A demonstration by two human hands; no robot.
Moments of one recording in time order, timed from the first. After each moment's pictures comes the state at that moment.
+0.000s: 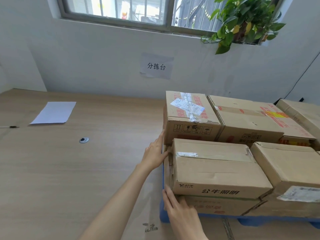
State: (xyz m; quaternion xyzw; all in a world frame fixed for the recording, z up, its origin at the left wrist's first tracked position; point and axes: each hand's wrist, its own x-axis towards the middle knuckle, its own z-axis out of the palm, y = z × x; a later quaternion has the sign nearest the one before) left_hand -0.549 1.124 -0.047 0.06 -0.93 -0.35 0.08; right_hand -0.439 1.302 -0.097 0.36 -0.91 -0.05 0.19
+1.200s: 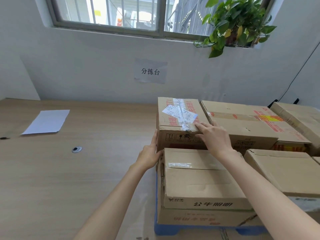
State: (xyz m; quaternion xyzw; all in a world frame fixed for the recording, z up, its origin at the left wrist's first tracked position) left_hand -0.582 1.121 -0.035 0.06 -0.91 -0.41 0.04; right_hand -0.653 1.346 0.061 0.24 -0.96 -0.05 0.17
